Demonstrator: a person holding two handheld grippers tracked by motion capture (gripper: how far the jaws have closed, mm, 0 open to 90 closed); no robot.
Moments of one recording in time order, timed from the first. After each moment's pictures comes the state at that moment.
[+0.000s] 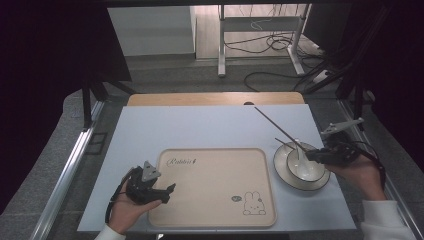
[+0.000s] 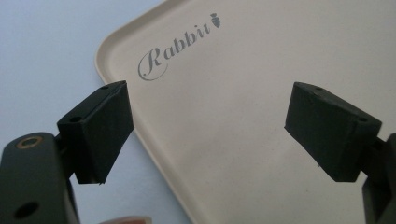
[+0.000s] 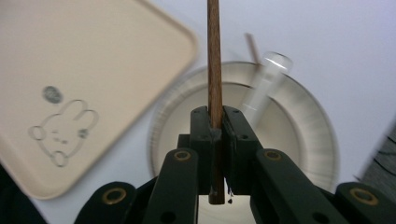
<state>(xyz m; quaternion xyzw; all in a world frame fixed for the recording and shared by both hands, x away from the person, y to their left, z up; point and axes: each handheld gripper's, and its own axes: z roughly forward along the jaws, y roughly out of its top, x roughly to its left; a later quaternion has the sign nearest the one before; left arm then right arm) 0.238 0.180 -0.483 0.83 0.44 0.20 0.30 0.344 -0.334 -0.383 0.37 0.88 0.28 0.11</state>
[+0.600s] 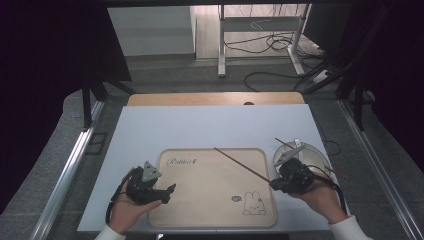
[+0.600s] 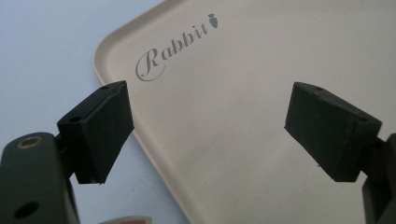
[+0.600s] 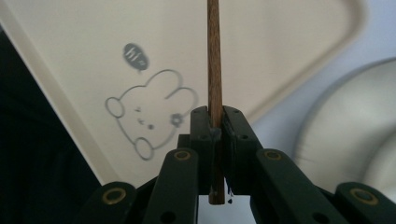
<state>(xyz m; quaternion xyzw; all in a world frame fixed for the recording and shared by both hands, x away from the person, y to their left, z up) 0.237 0.179 -0.483 0.83 0.43 0.19 0.30 0.300 -0.238 -0.438 0.29 0.93 0.22 0.04</state>
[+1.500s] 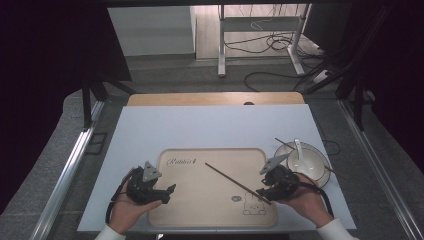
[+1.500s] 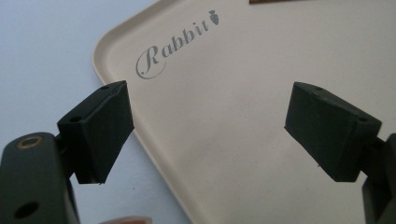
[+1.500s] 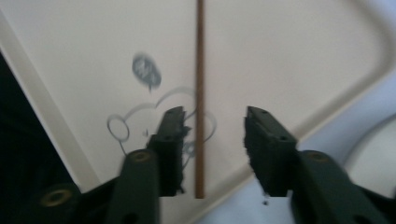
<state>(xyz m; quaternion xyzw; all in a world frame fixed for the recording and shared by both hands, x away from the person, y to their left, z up) 0.238 0.179 -0.485 0.83 0.43 0.19 0.30 0.291 -0.211 -0.450 0.26 0.94 0.23 0.08</state>
